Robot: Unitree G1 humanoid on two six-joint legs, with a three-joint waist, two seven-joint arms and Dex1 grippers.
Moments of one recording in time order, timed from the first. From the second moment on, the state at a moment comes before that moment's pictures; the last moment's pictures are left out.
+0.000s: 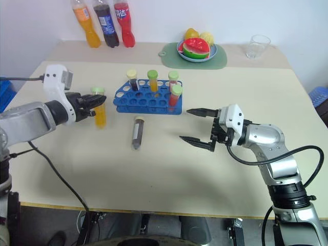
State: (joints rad) left arm -0.49 0.85 0.15 -0.38 -1.20 0.94 0.11; right arm -0.30 -0.69 -0.02 -0.16 0.45 0.12 1.10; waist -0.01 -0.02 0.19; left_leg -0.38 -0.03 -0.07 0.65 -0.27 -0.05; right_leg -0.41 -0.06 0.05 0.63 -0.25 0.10
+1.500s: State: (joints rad) left arm -0.75 0.03 -0.02 0.92 -0.19 -0.64 -0.56; right arm -0.22 -0.76 -0.16 -0.31 0.50 0.26 1.02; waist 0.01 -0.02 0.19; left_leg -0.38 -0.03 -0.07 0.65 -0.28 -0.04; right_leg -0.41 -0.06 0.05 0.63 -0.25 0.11
